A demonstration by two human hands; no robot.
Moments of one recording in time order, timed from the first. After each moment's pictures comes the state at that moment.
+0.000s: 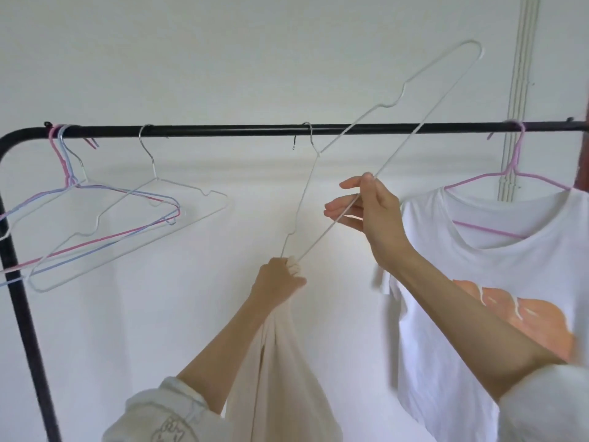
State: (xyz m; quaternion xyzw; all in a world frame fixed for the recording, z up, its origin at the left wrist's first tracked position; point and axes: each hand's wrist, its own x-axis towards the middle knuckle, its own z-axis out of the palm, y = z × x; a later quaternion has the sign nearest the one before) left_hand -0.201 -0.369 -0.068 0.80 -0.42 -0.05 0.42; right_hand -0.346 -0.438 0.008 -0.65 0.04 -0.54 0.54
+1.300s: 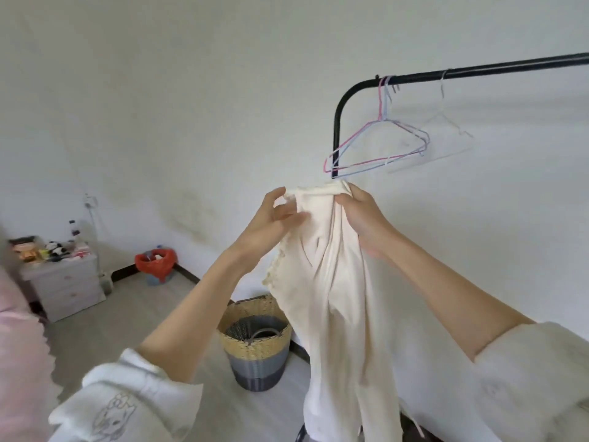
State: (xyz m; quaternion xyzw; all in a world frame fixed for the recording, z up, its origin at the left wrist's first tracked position) left_hand -0.282 0.100 -0.073 0.77 -0.18 0.03 0.61; right_hand -0.273 -0.064 -0.063 -0.74 -0.09 -0.18 0.64
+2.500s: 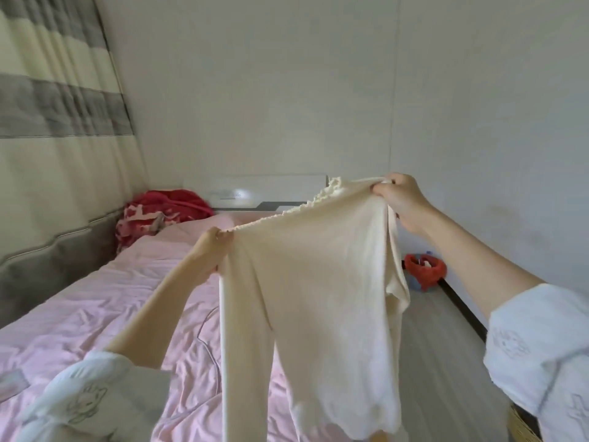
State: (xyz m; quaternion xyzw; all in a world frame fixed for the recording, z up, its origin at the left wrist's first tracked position) left_hand -0.430 0.726 -0.106 0.71 0.40 0.36 0.45; right_hand -0.185 0.540 -0.042 -0.69 -0.35 0.07 0.63
